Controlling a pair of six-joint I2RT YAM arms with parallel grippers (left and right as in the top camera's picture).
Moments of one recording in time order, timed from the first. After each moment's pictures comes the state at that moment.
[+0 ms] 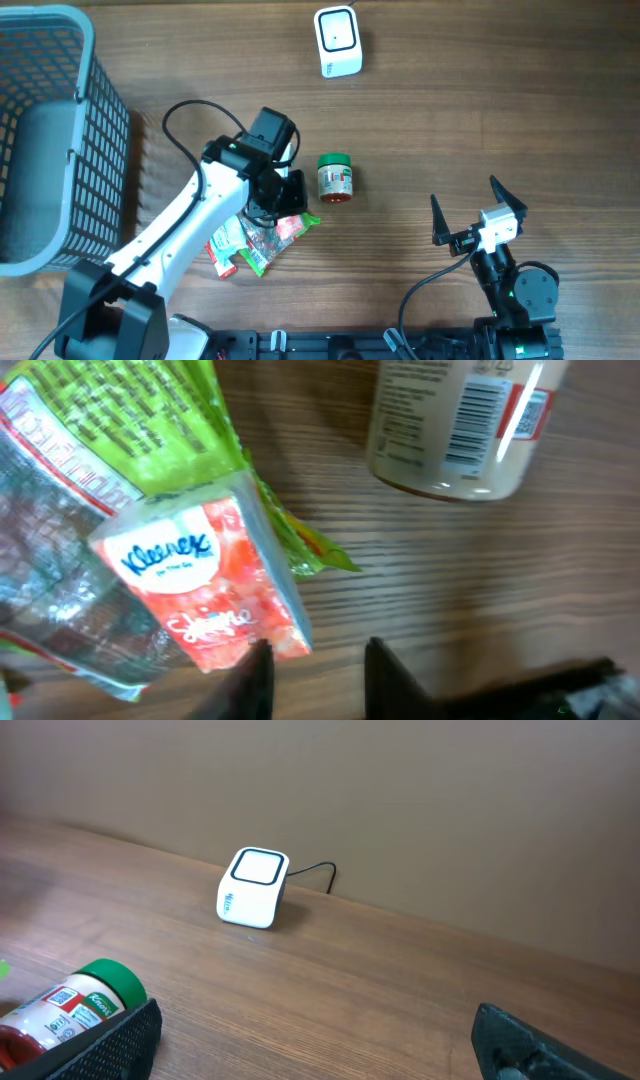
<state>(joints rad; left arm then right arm) -0.47 1.55 1.08 -0.96 0.28 -0.61 0.09 0.02 0.01 0.01 -0.19 -0.16</state>
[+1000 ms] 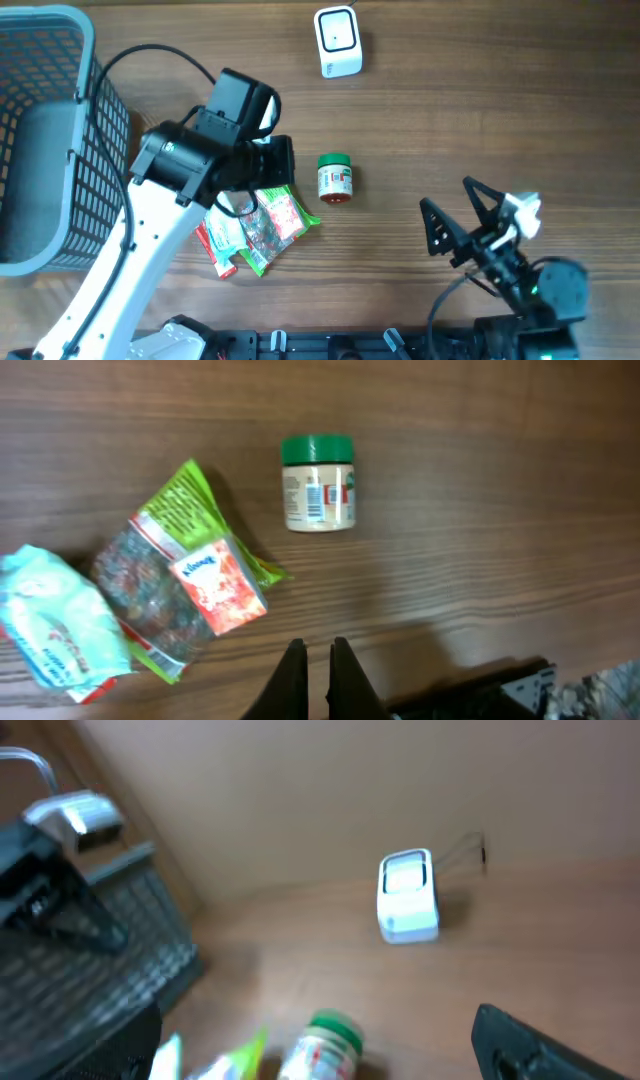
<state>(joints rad) -0.46 1.38 1.48 -1.23 0.17 -0.52 0.09 0.22 0.33 -0.16 -0.46 0.40</state>
